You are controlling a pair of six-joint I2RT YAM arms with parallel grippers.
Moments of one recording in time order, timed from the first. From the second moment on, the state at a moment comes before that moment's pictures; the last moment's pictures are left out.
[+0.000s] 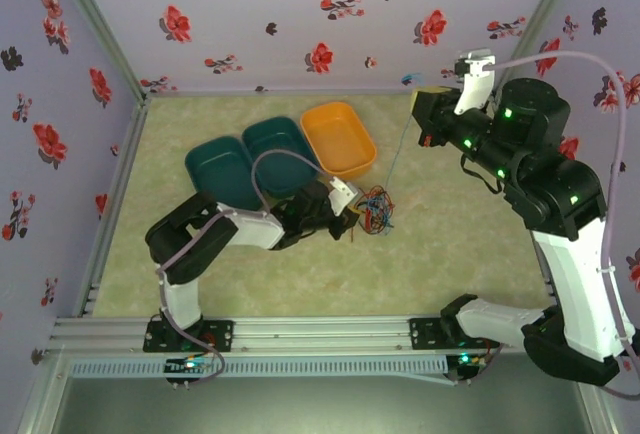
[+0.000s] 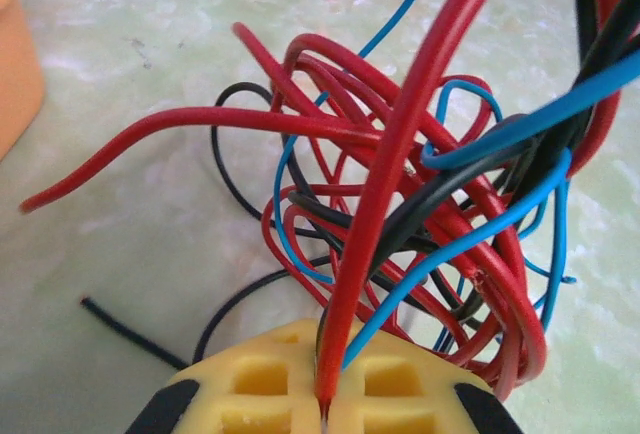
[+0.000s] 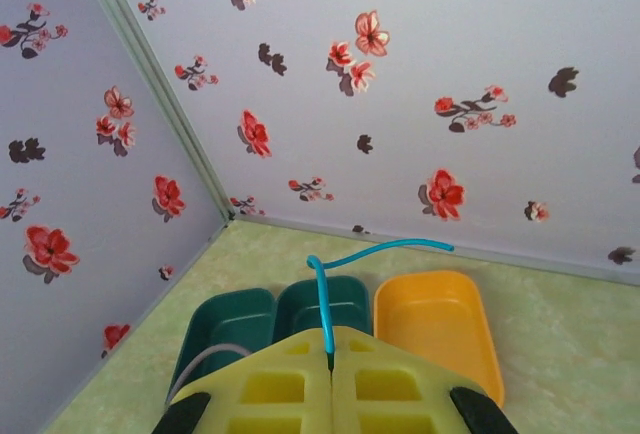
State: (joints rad) left arm -0.91 1.85 0.85 0.51 0.24 -0.11; right arm 0.57 1.14 1.88 -0.90 -0.02 0.25
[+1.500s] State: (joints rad) left arm -0.90 1.62 0.60 0.41 0.03 -0.35; right arm 0.50 1.15 1.68 -1.15 0.72 0.32
